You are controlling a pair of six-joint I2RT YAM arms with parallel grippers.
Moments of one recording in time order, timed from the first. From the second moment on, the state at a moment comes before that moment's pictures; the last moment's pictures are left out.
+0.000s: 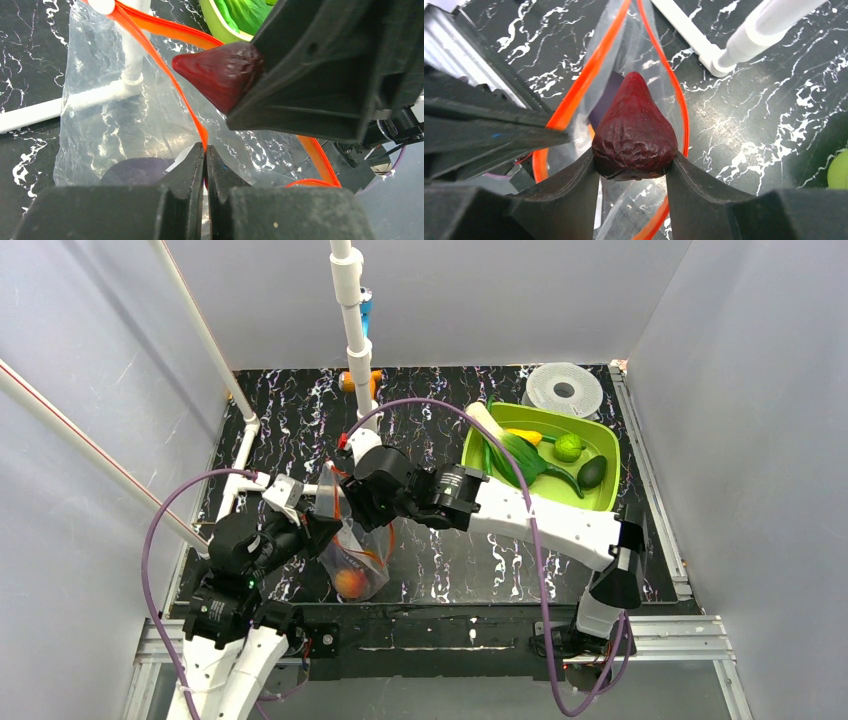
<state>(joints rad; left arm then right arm) -0.26 0.35 0.71 -0.67 0.43 -0.20 1.27 1.70 1.72 -0.69 0.21 0.37</state>
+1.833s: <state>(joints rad) -0.26 0.36 0.70 -0.66 0.43 -0.20 0.27 1.22 1.07 -0.67 0.21 0.65</state>
